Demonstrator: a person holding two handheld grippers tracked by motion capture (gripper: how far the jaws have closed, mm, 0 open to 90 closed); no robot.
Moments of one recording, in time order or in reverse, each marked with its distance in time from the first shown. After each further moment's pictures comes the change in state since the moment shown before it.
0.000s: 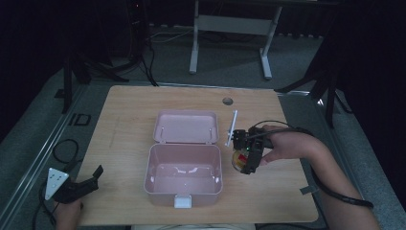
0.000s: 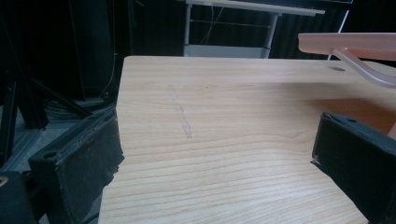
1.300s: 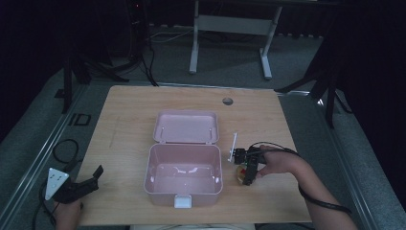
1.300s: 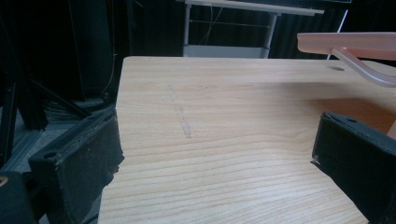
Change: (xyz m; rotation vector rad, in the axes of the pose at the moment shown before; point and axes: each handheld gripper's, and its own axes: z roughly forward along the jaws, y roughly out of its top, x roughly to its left) left arm 0.000 0.000 0.000 -0.001 -0.002 0.006; right arm -0.036 -0.027 0.128 0.088 0.073 0.087
